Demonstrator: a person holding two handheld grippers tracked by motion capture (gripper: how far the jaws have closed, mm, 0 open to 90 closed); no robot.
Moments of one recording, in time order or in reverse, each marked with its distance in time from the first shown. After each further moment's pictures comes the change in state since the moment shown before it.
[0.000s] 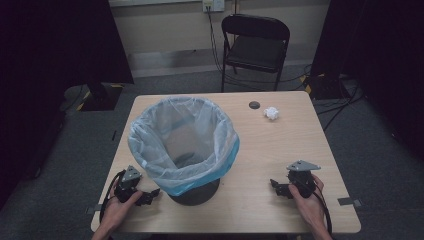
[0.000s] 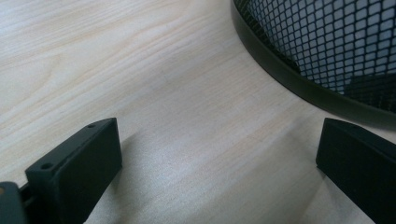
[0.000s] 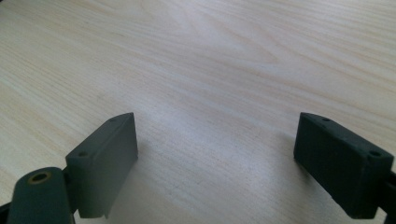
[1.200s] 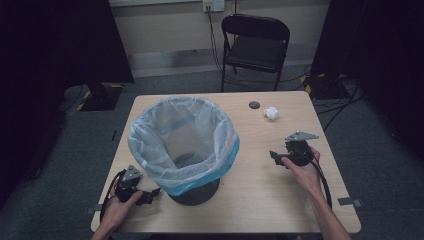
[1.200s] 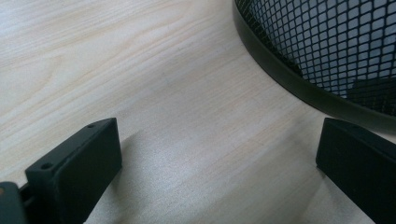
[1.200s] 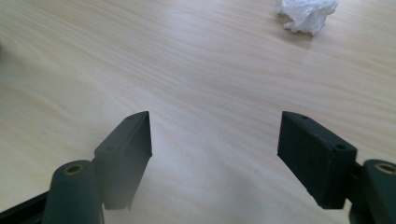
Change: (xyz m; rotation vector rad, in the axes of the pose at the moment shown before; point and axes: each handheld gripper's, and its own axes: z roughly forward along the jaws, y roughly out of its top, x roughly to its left) left arm 0.000 0.000 0.001 -0.001 -0.004 0.000; right arm -0.035 0.076 0.019 -0.053 -0.021 -0.018
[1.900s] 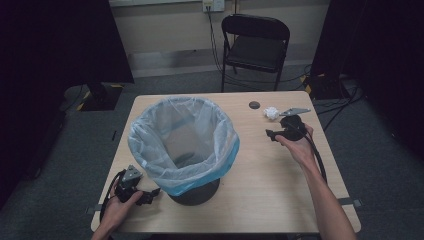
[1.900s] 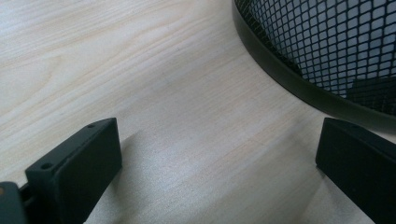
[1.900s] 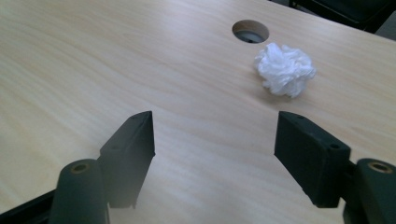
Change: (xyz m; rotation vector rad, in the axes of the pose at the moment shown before) left arm 0.000 0.000 0.000 0.000 -0.002 0.002; right arm -0.028 0.062 0.034 0.000 0.002 -0.015
